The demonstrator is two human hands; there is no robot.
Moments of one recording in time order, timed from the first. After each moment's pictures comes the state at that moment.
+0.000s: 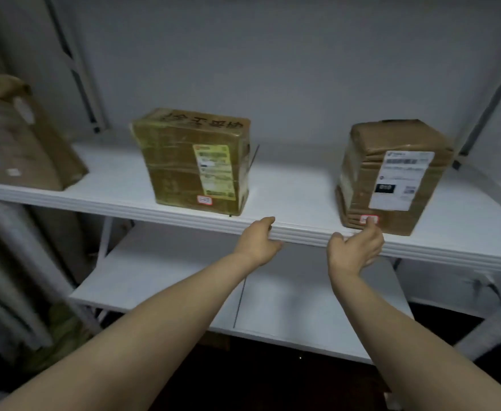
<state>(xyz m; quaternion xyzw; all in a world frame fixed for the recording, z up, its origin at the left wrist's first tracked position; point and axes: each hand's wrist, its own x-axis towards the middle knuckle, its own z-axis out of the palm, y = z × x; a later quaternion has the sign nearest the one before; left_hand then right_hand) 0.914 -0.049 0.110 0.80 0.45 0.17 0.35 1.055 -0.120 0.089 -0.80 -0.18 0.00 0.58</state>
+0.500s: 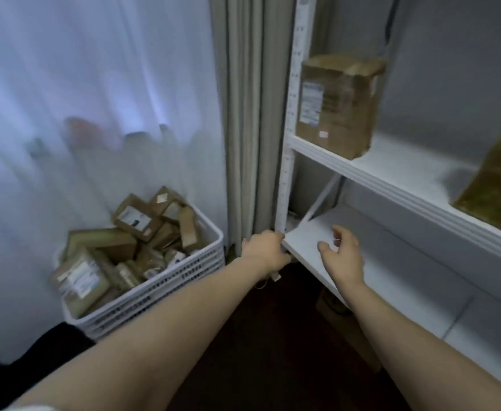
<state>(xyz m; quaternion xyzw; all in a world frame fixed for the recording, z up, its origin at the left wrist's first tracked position) 0.435 -0.095 0.076 0.63 0.74 0.10 0.21 0.589 -0.060 0.051 -0.62 -0.63 0.29 0.35</state>
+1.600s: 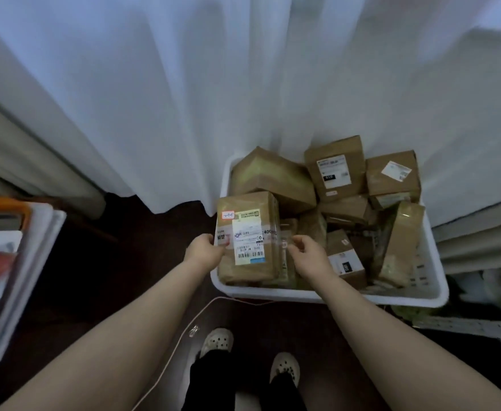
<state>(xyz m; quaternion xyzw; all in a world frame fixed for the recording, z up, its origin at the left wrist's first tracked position) -0.127 -0.228 -0.143 -0.08 0.87 0.34 0.35 -0.035 -0.049 -0.154 -0.39 -0.79 0.45 -0.14</state>
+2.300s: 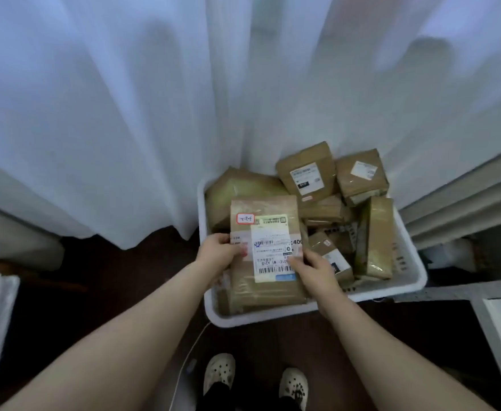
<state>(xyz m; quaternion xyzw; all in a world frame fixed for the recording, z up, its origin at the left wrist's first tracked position) -0.184 -0.182 -0.133 -0.06 0.73 0.49 0.46 -0.039 -0.055 -0.136 -0.51 -0.64 0.57 -0.02</state>
